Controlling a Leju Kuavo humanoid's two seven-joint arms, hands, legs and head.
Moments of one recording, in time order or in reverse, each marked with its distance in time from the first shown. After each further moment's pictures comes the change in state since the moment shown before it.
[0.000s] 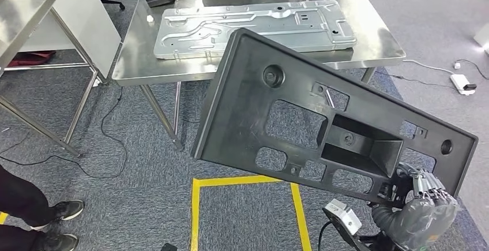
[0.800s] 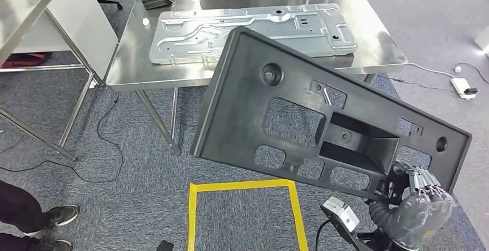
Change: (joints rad) left arm -0.008 0.000 0.000 0.000 -0.001 0.000 0.000; right arm -0.015 -0.005 0.010 0.021 0.003 0.000 -0.001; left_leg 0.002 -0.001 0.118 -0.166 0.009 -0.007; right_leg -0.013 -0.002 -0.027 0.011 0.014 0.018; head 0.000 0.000
